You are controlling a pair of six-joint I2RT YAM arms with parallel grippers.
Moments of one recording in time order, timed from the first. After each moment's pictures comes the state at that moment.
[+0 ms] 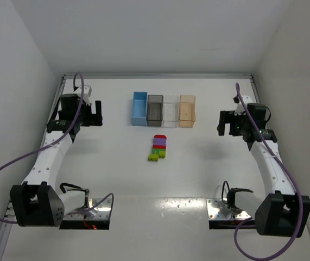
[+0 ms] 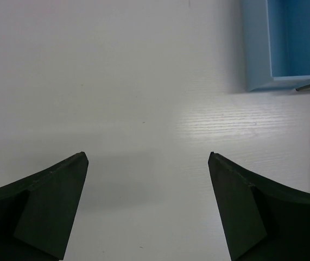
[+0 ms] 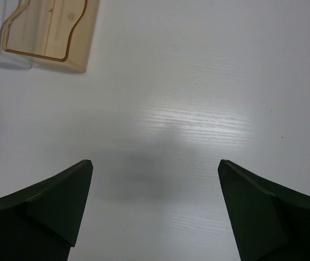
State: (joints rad) left arm 0.02 1.16 0.96 -0.42 0.06 0.02; right arm -0.11 1.09 0.79 -0.41 -0.17 -0.09
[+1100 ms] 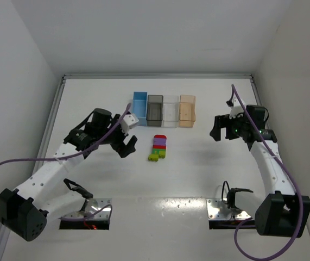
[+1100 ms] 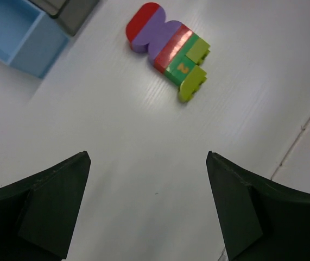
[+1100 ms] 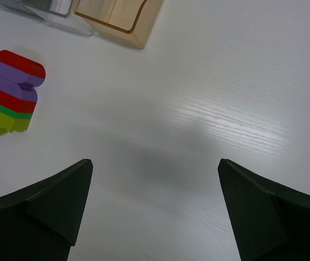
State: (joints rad) left arm -0.42 1.04 0.90 -0.59 0.40 0.32; right arm -0.10 1.09 0.79 -0.48 -0.40 -0.17
